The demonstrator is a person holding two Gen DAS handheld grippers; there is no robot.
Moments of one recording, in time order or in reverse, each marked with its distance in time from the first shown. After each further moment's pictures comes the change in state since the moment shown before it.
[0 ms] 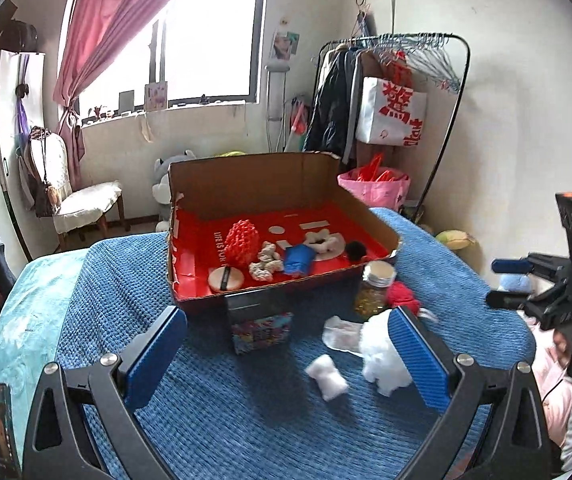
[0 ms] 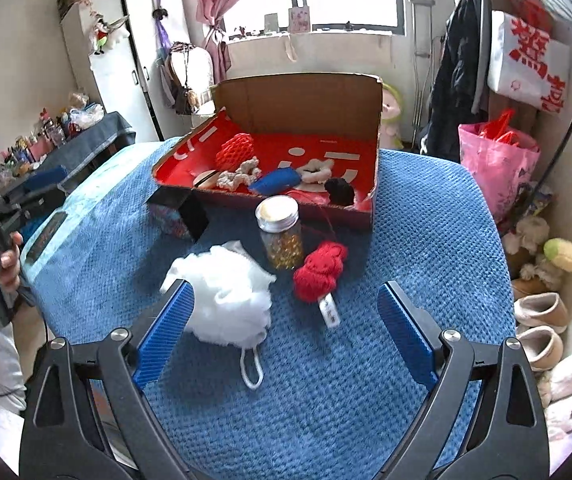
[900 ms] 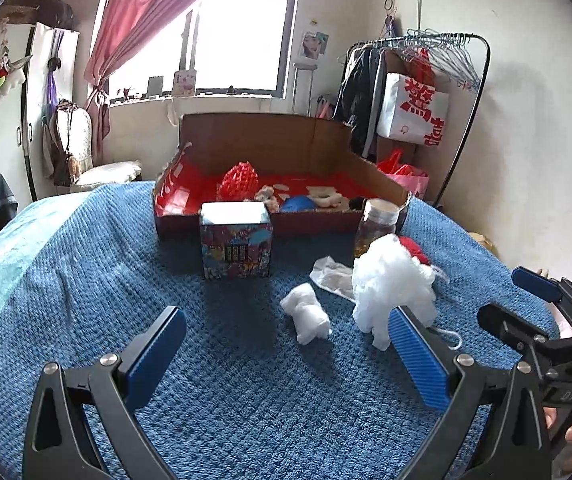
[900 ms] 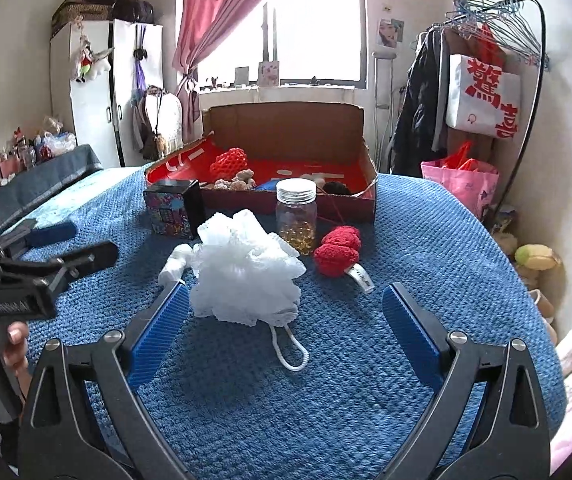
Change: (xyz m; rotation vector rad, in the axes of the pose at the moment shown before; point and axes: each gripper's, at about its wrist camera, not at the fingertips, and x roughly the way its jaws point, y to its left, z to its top) left arm 0.038 -0.035 -0.100 -0.098 -0.024 0.082; right arm 0.016 0.069 -0.090 0.011 -0.257 -0.187
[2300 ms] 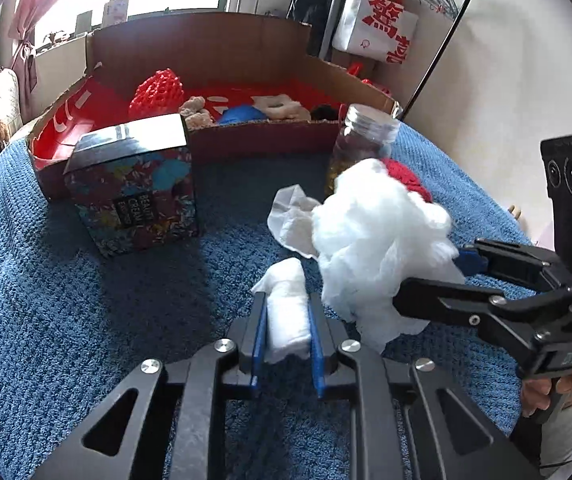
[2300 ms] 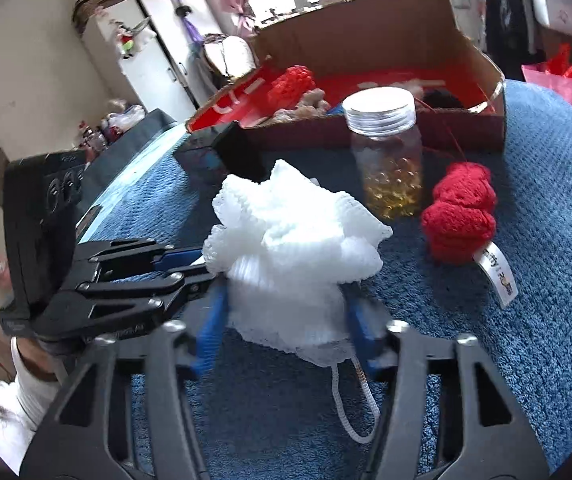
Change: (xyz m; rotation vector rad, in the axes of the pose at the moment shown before) left arm 0.101 -0.007 0.007 0.072 0.314 -0.208; right arm 0.109 -0.013 0.013 0.121 0.309 0.429
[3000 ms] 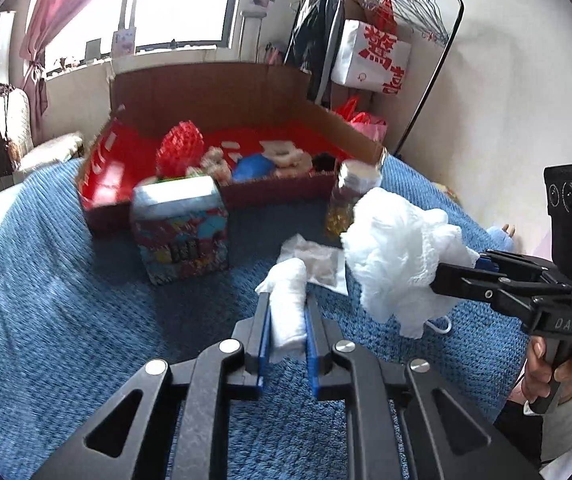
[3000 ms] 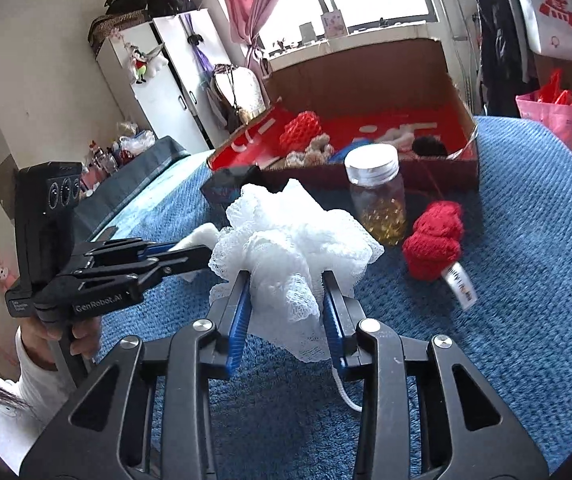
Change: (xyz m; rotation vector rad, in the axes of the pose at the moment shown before) left arm -0.059 0.002 0.007 0.018 -0.118 0.029; right arm -0.049 0.007 0.000 -0.024 -0.124 0.011
